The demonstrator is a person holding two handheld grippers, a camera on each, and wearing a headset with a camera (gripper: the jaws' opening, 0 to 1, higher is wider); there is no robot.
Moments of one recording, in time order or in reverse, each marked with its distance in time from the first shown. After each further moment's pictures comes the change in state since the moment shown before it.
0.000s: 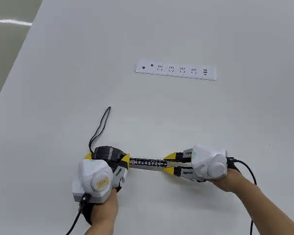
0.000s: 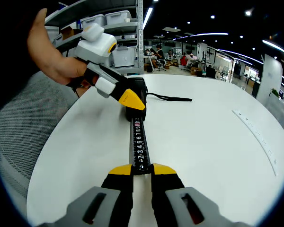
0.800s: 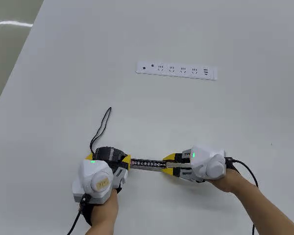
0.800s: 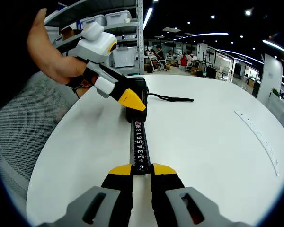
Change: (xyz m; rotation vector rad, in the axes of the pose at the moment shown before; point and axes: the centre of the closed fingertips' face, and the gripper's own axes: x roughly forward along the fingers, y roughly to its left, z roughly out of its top) left arm 0.000 0.000 0.001 0.007 0.006 -0.016; right arm 0.006 0.001 0.003 0.002 -0.006 0.005
